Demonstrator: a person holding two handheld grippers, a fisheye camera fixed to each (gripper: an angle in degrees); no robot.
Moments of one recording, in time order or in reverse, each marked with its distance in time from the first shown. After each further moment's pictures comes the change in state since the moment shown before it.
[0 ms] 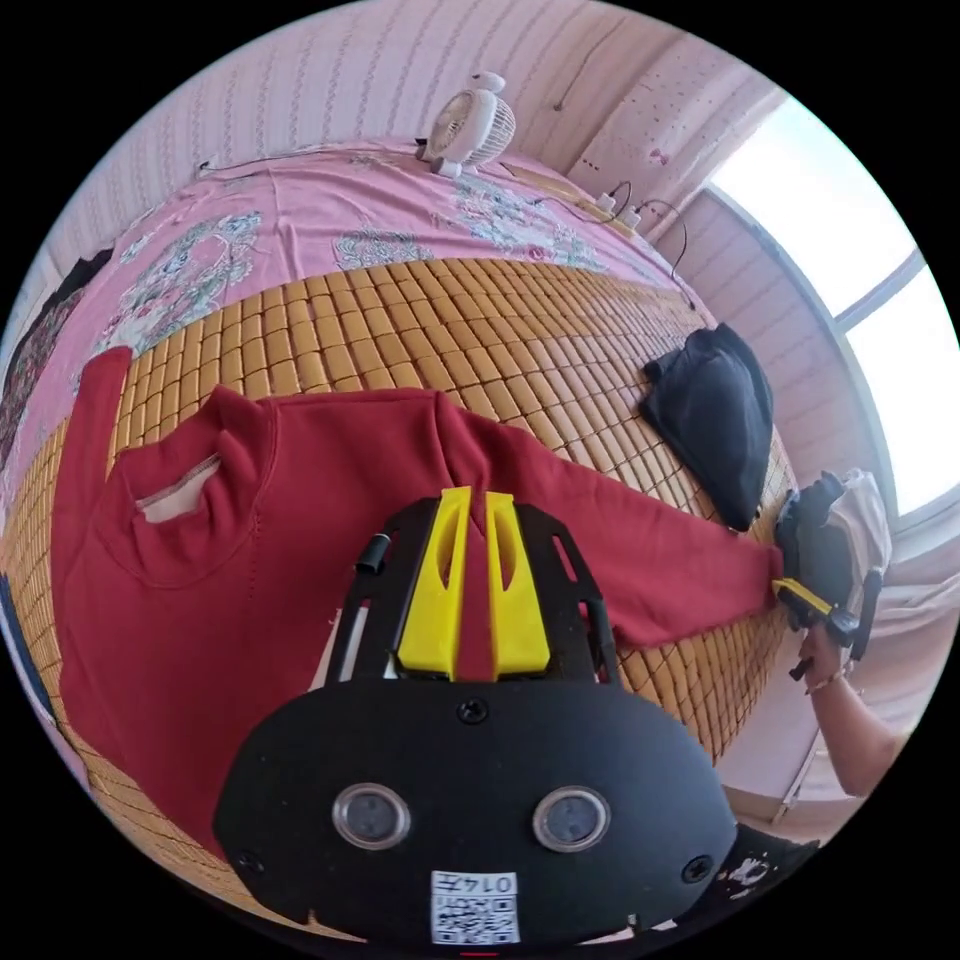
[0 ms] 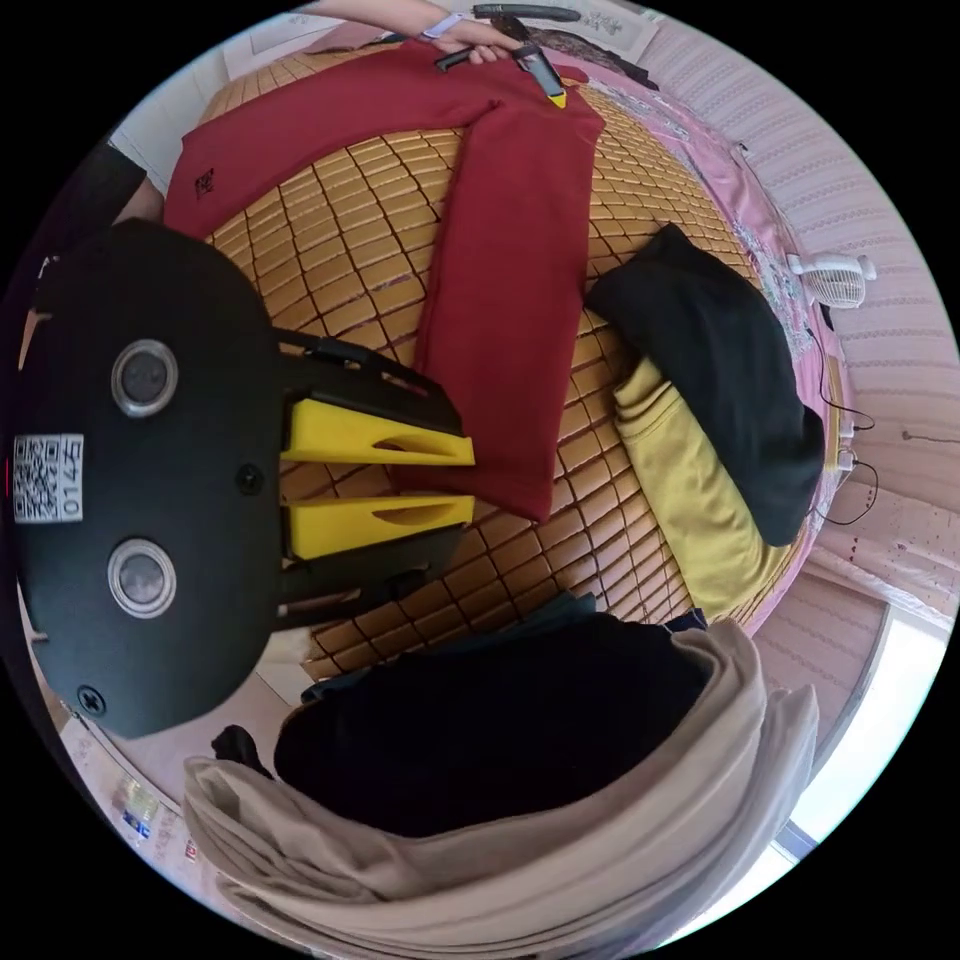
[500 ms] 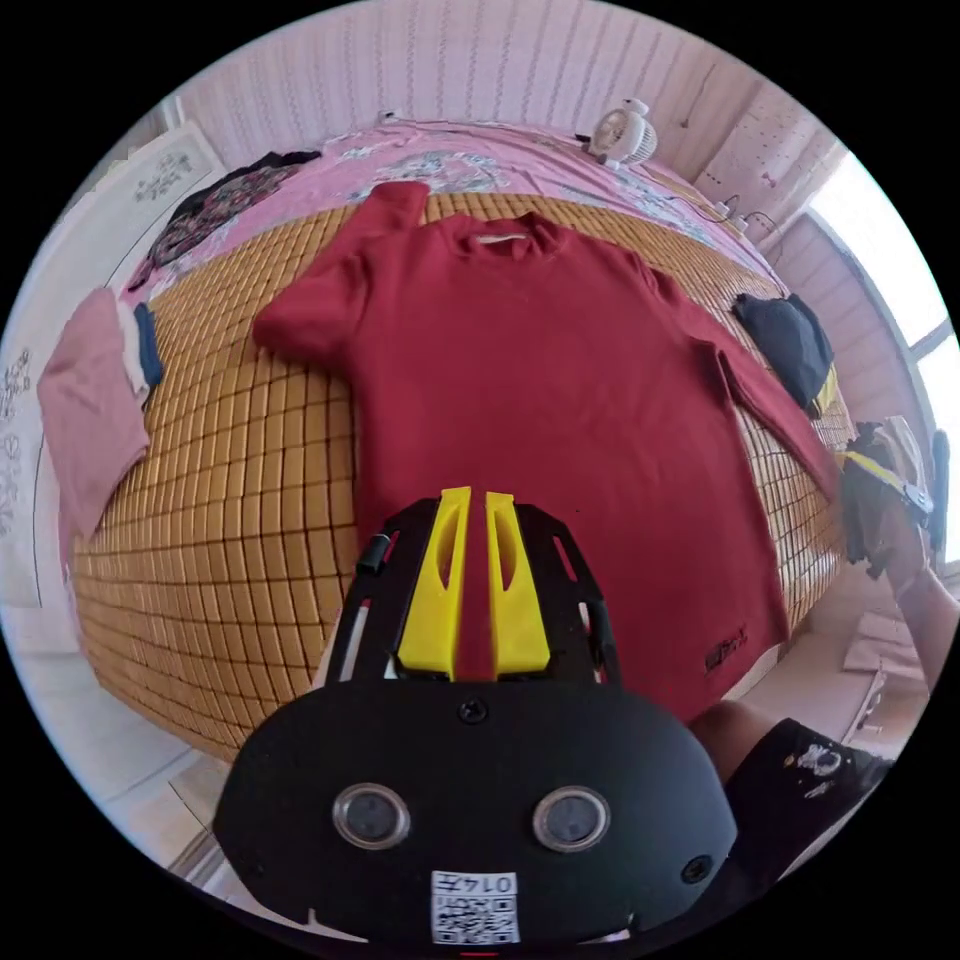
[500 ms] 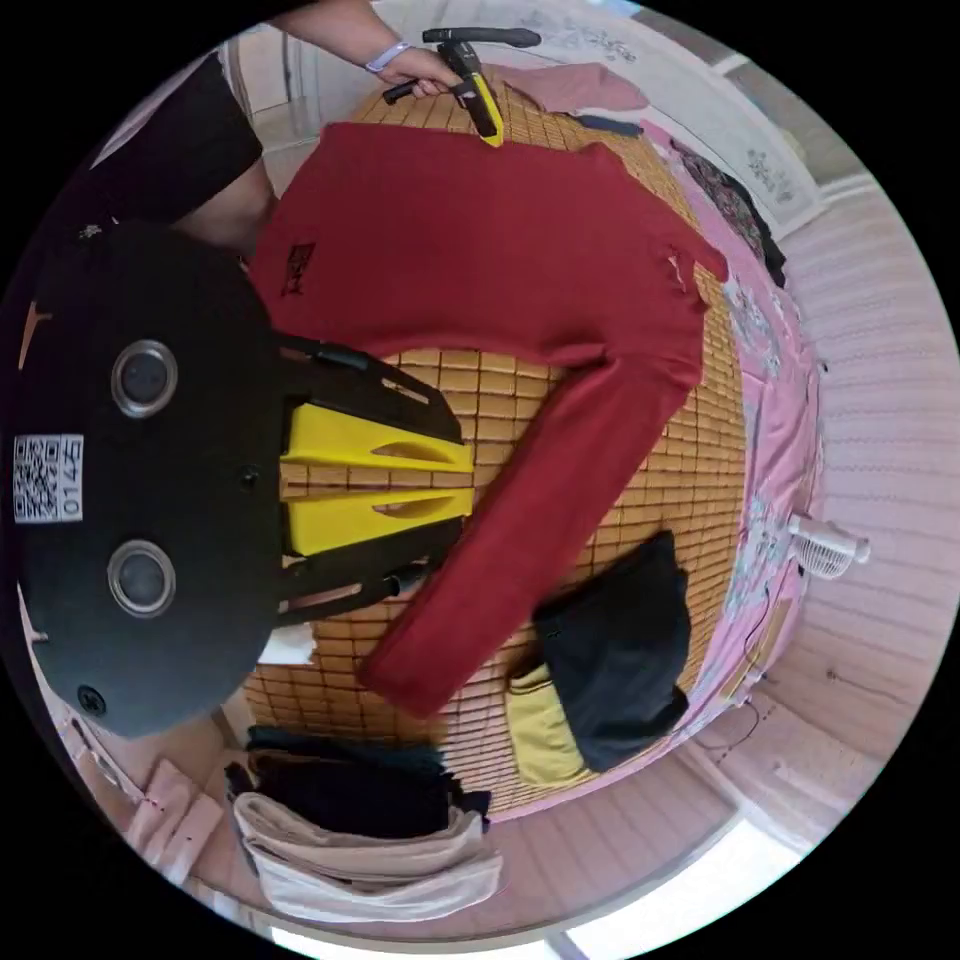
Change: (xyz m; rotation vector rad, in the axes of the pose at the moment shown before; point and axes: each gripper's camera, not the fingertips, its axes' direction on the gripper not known) left arm -0.088 0.321 -0.119 -0.076 -0.280 -0.243; right arm -0.201 0.035 -0.055 0.082 -0.158 -0.485
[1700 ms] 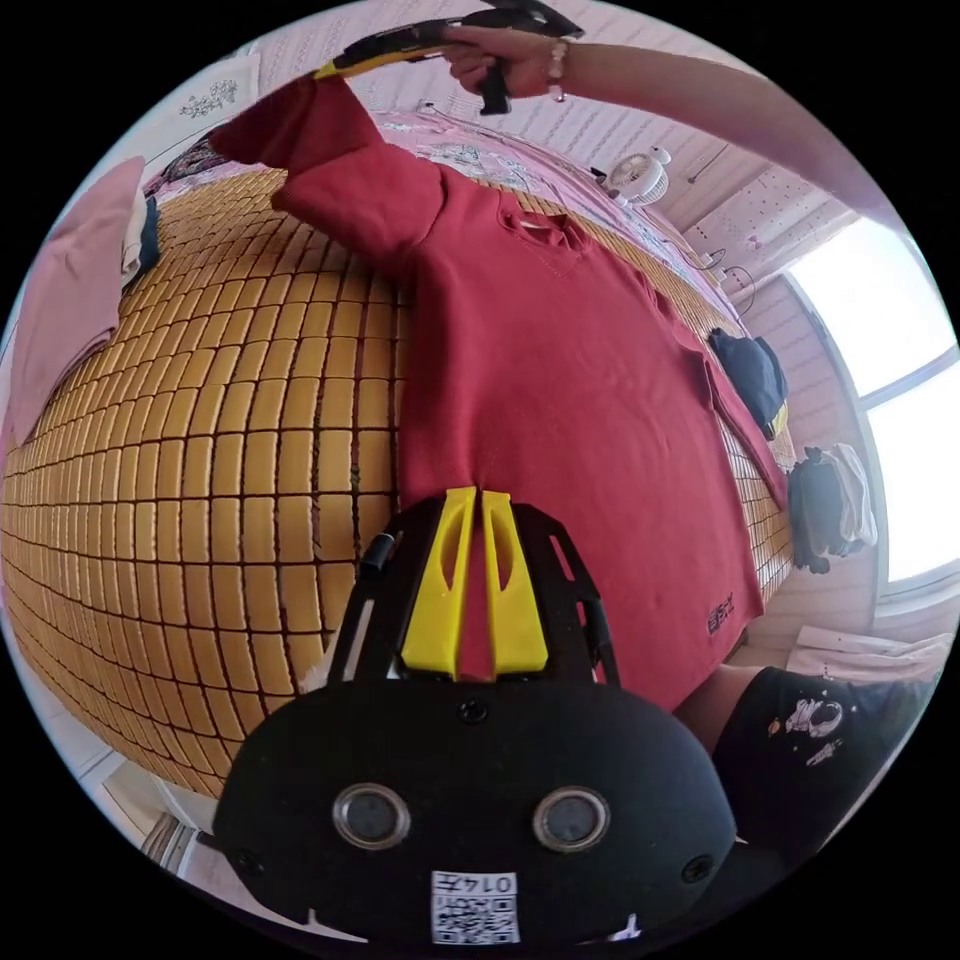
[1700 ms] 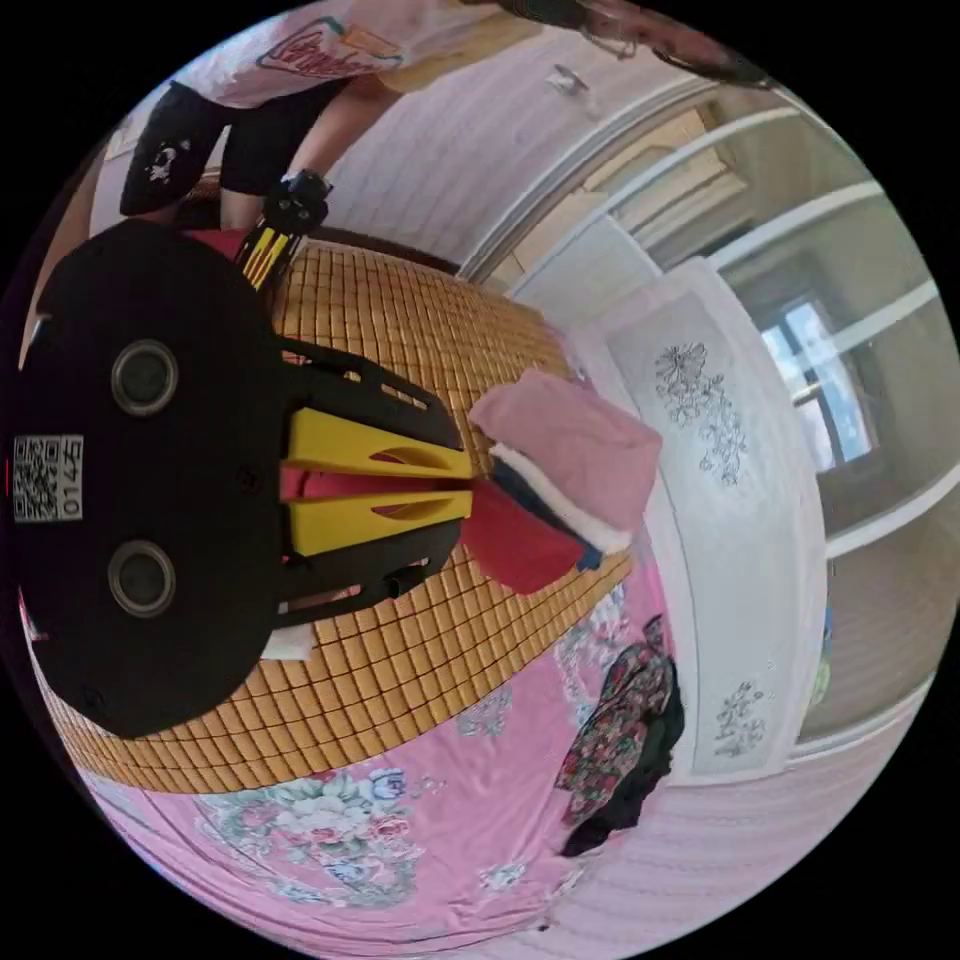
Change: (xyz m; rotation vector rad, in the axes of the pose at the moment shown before) left arm -0.060 0.099 0.184 0.066 0.224 -0.077; right arm -0.487 -0.340 0.087 0.168 -0.827 -1.107
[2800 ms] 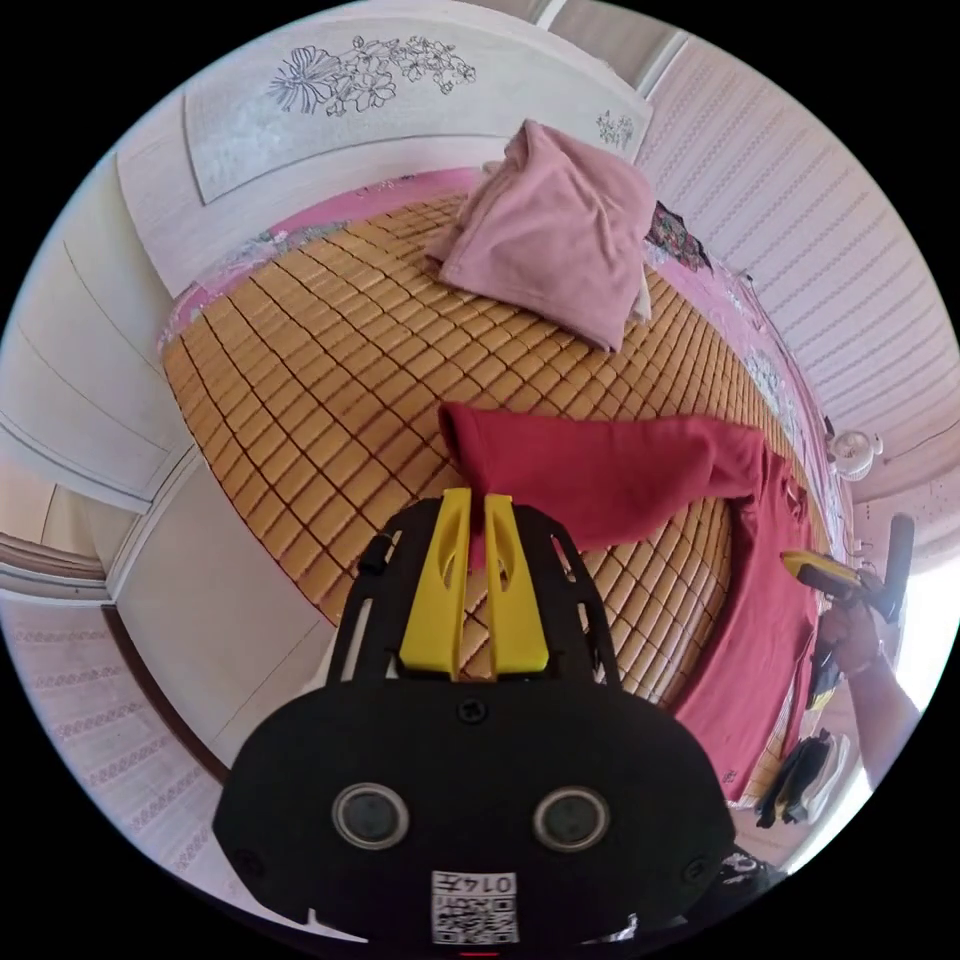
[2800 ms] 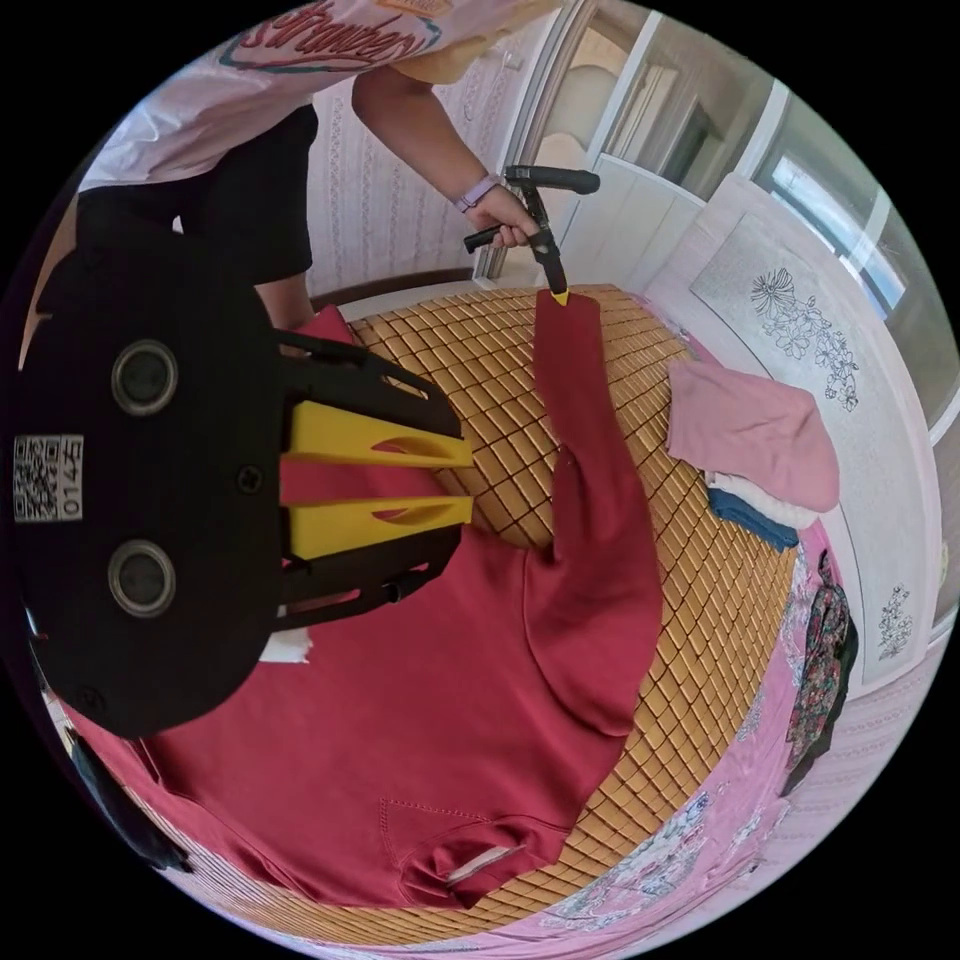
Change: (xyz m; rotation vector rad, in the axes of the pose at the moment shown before) left arm -0.194 0.201 -0.065 0.268 -0.292 -0.702; right arm -0.135 0.139 0.102 -0.276 0.052 0.413
